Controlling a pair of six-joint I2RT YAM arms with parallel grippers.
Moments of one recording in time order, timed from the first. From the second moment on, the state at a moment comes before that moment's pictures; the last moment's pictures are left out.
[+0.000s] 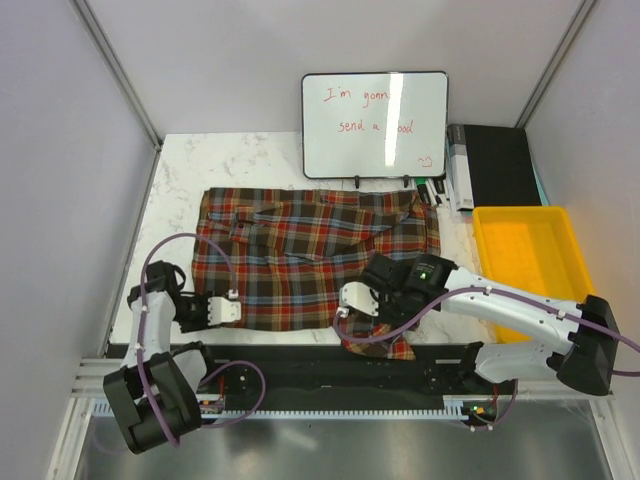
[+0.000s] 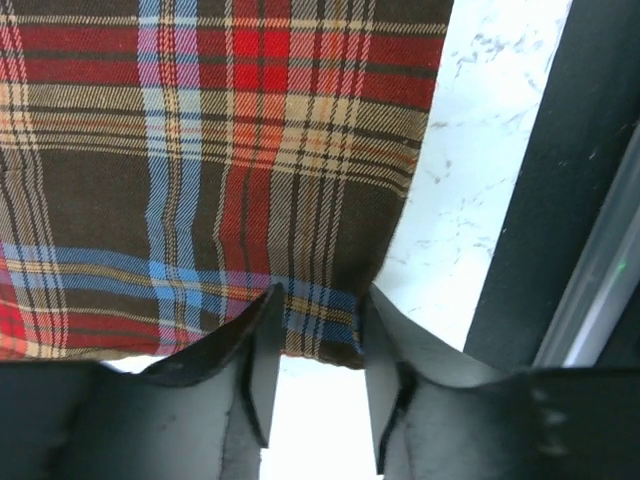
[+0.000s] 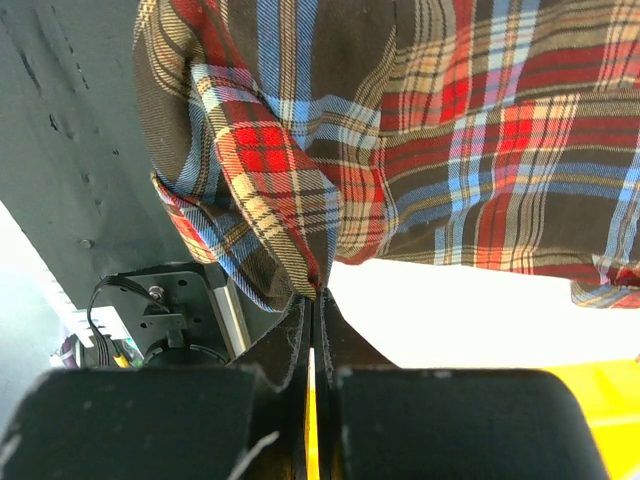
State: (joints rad) left arm 0.39 1.00 0.47 -1.00 0.42 1.90; right arm 1.05 1.25 1.01 -1.12 -0.02 -0.44
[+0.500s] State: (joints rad) left arm 0.39 0.93 0.52 -1.09 0.40 1.94; right arm 1.00 1.20 1.02 -1.14 -0.01 -0.45
